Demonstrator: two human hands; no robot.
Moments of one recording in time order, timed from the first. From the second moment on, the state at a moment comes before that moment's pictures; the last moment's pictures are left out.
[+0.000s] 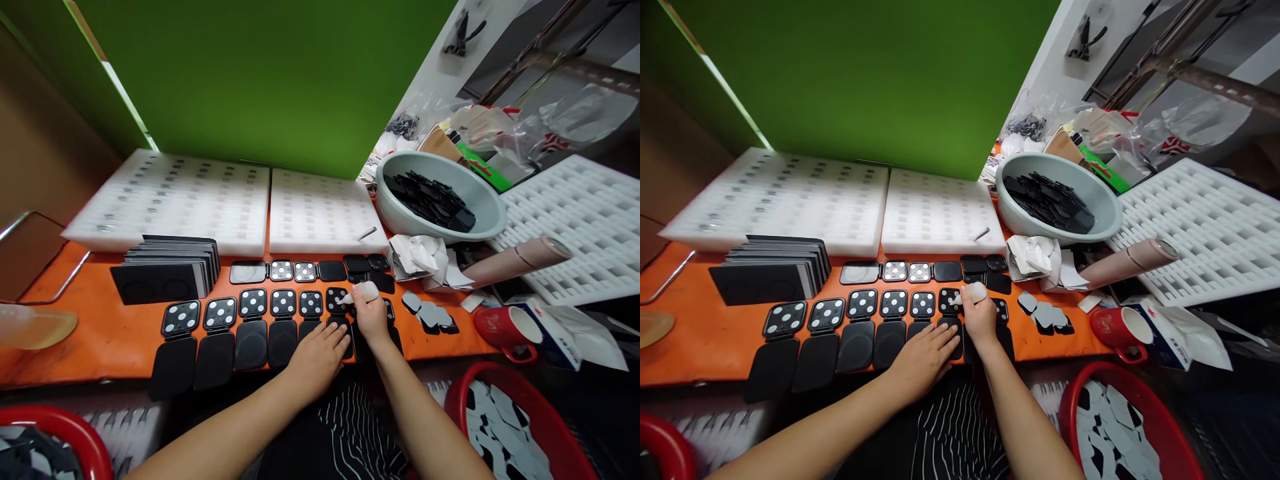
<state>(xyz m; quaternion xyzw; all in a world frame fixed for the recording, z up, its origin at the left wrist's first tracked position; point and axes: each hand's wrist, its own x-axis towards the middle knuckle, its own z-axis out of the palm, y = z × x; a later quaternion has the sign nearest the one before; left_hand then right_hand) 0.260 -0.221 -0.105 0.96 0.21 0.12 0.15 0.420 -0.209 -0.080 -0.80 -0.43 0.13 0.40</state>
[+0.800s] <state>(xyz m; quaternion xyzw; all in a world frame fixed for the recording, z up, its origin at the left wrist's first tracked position) 0.257 -0.222 -0.108 0.94 0.22 0.13 0.22 0.416 -0.195 -0.077 -0.80 -0.38 0.12 0.44</state>
